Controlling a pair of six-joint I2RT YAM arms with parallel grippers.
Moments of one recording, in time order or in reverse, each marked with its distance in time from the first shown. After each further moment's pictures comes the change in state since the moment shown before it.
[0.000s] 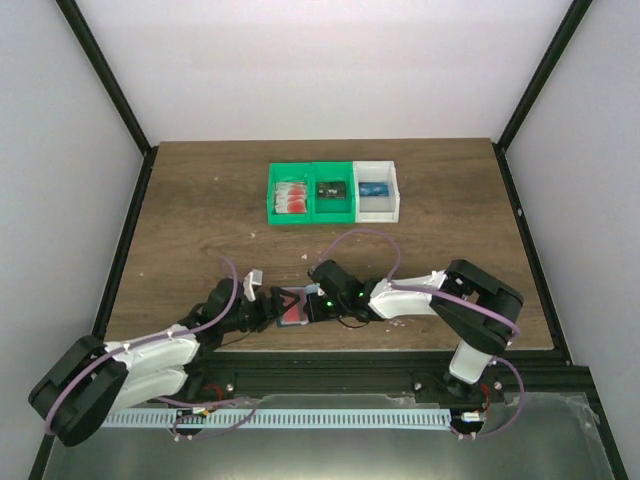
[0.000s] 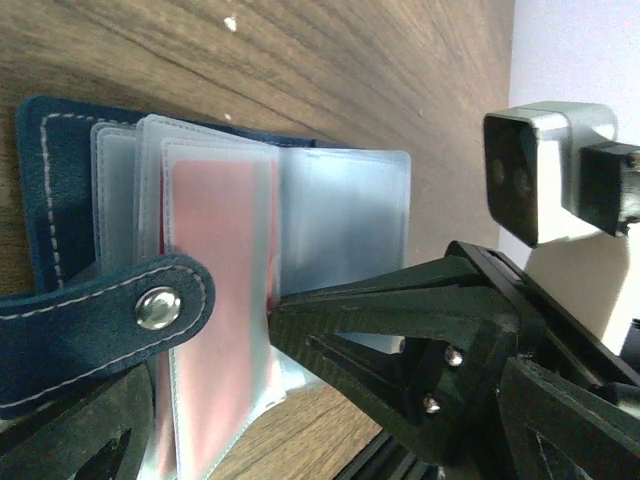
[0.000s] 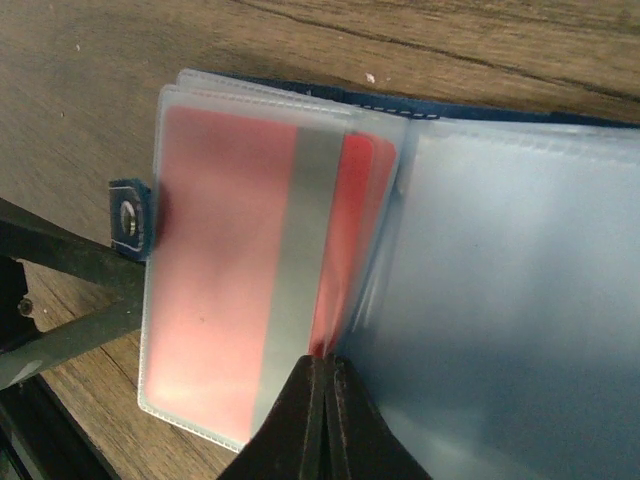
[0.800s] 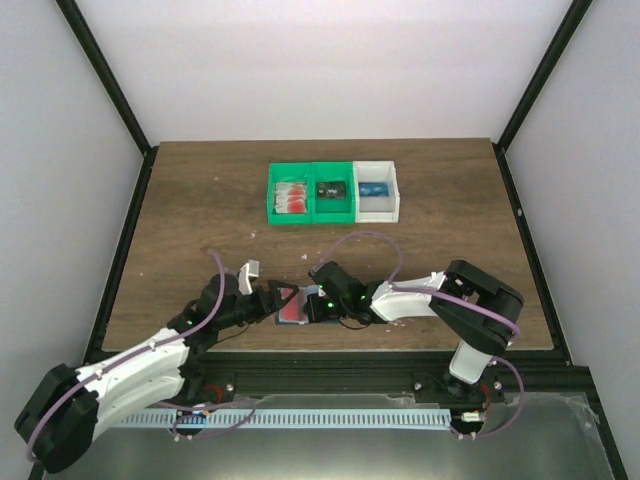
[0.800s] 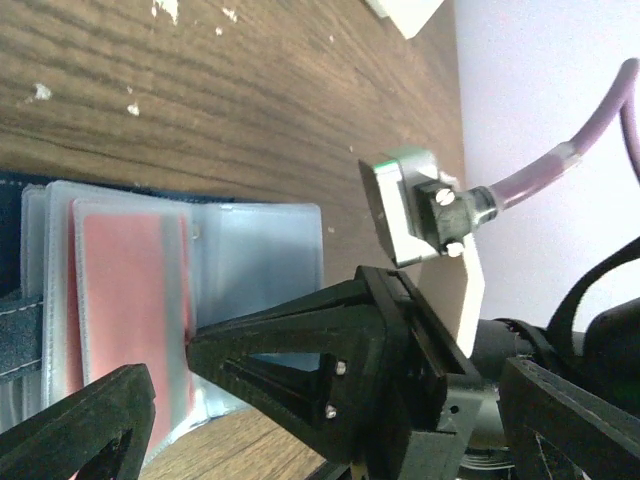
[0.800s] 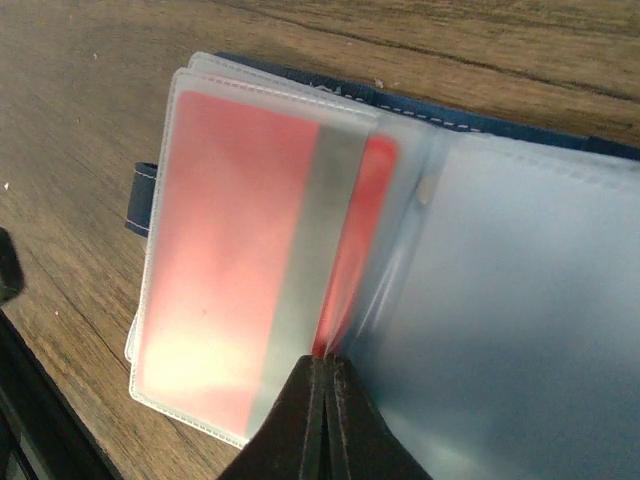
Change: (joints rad) left arm -0.016 -0.198 0.087 -0.230 -0.062 0.070; right arm 0.000 -0.003 -0.035 0.069 -0.001 0.008
